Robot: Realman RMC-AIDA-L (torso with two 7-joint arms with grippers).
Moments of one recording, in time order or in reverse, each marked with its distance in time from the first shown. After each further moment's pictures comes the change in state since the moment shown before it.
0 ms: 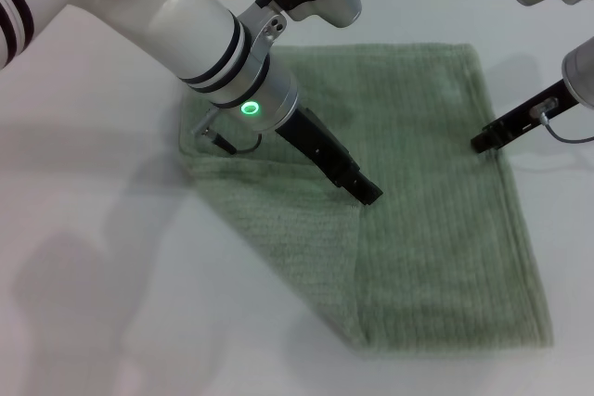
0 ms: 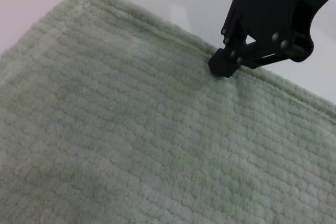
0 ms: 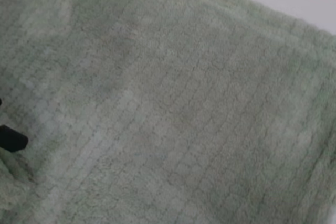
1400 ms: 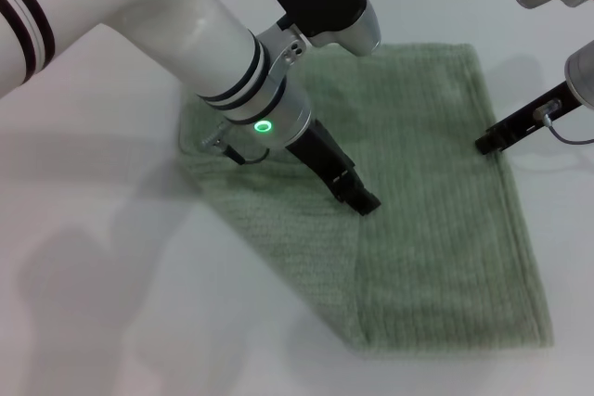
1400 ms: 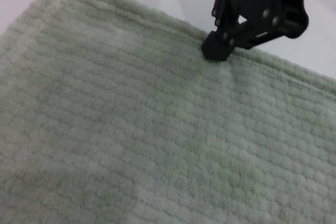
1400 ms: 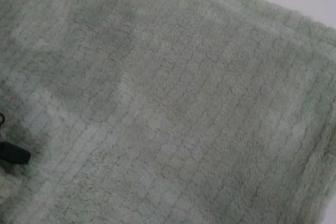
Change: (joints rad) left arm -0.003 0.000 0.153 0.001 -0.040 -0.081 -0.001; right arm 0.002 -0.003 0.000 0.008 -0.012 0.005 0.000
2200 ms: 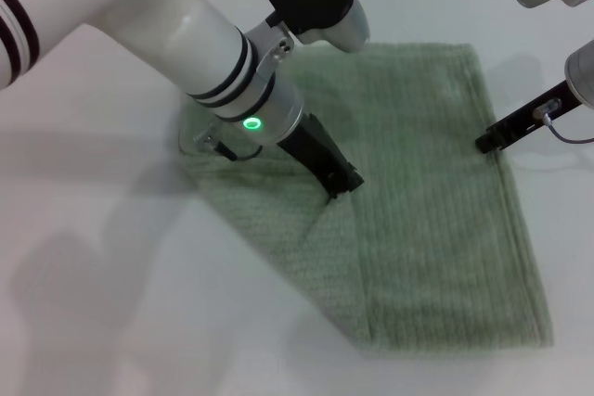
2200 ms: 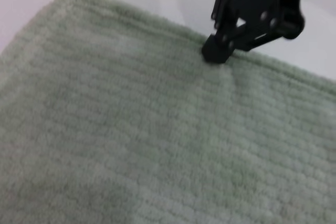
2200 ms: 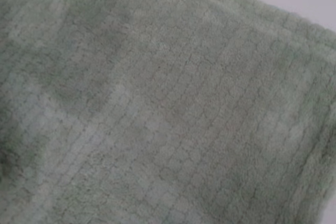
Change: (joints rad) left arm 0.027 0.006 -0.042 0.020 0.001 0.017 0.060; right arm 0.000 0.000 0.000 0.000 0.000 0.005 0.000
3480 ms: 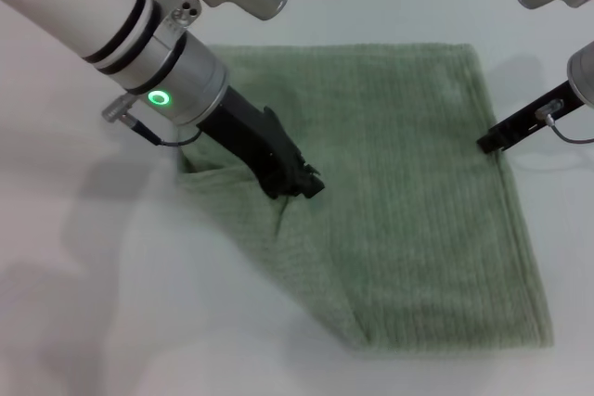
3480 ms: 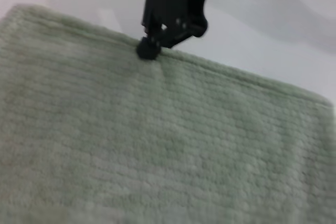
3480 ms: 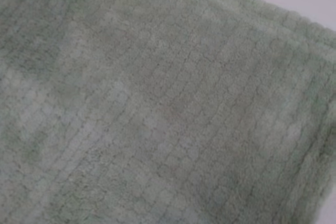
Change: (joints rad) left arm 0.094 0.026 -0.350 0.188 0.111 0.427 0.207; right arm -0.002 -0.003 0.000 0.001 -0.002 0.001 -0.012
